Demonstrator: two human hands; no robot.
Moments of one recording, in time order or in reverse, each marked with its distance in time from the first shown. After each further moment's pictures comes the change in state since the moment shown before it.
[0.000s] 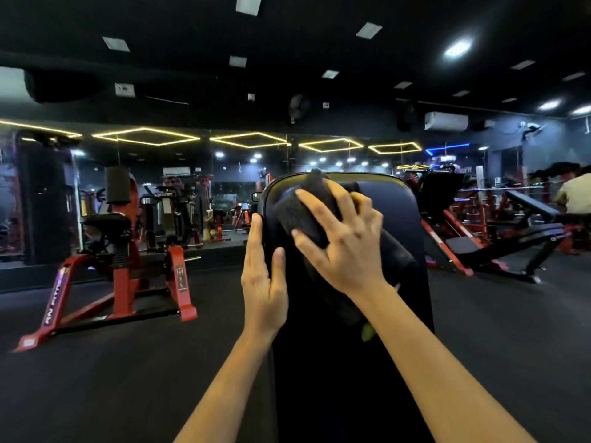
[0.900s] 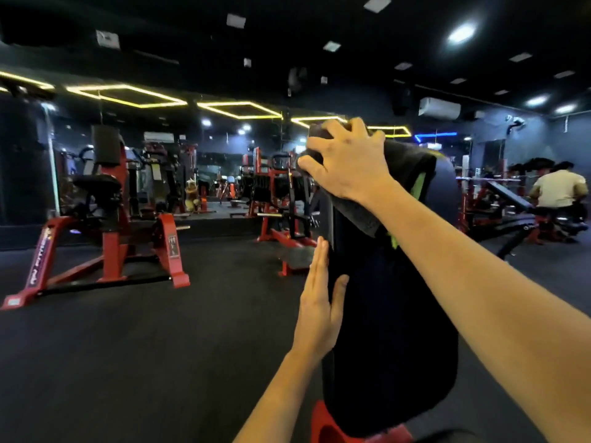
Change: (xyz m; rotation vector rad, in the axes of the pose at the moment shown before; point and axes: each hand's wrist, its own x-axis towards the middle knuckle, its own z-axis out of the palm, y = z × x) left_hand -0.079 -0.010 -0.043 -0.087 -0.297 -0.152; right_hand 0.083 -0.089 0.006 -0.460 -0.466 -0.073
